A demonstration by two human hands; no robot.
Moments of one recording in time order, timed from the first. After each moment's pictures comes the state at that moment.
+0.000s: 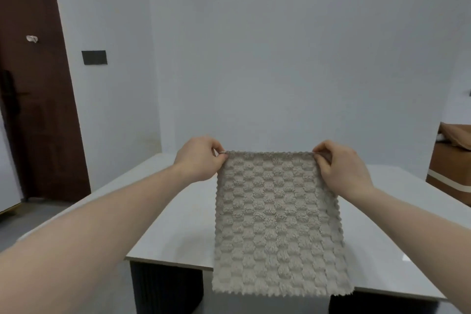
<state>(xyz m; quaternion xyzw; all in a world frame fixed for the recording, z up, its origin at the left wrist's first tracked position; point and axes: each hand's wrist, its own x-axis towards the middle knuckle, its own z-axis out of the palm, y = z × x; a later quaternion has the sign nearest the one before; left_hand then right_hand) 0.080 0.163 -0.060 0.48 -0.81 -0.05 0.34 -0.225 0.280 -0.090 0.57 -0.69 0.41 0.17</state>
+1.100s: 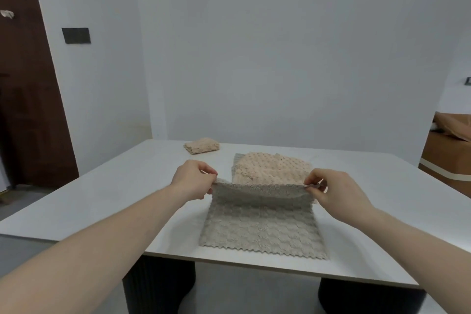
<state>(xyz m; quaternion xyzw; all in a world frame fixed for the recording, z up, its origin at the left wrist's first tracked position) 0.063 0.154 -0.145 0.54 -0.69 -0.33 0.34 -0.239 0.293 -0.161 0.62 -0.71 0.32 0.06</state>
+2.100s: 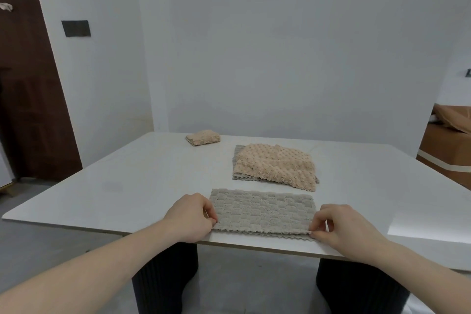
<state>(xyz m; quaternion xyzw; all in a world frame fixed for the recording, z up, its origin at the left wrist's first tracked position) 0.093 0.209 -0.206 0.52 -0.83 -0.17 0.14 -0.230 0.357 -0.215 0.68 -0.71 0.20 -0.02</state>
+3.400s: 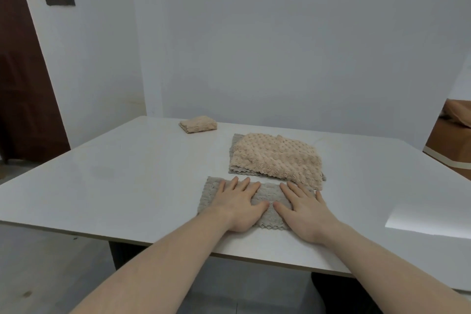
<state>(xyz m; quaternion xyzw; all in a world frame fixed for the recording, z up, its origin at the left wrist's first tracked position) -0.029 0.156 -0.245 0.44 -0.89 -0.08 0.02 -0.211 0.241 -0.252 0.62 -0.78 0.08 -0.05</state>
